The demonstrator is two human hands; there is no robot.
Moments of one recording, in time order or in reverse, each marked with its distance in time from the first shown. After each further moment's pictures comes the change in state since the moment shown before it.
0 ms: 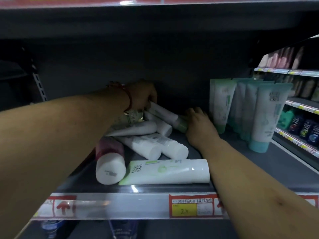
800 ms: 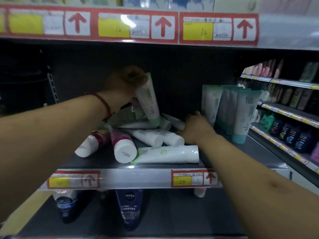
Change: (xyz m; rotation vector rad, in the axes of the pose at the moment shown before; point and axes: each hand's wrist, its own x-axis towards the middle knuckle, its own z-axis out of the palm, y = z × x) left_hand -0.088 0.023 -0.032 -1.126 0.562 -0.227; right_hand -0.041 -0.032 -0.042 -0.136 -0.227 0.089
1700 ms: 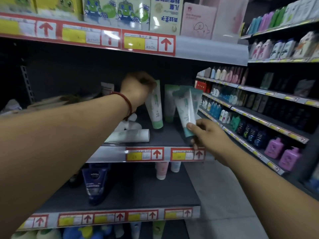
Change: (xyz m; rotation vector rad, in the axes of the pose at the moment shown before) left_hand -0.069 0.074 0.122 0.100 0.018 0.017; right_hand -0.149 0.121 -0.058 0.929 0.133 0.081
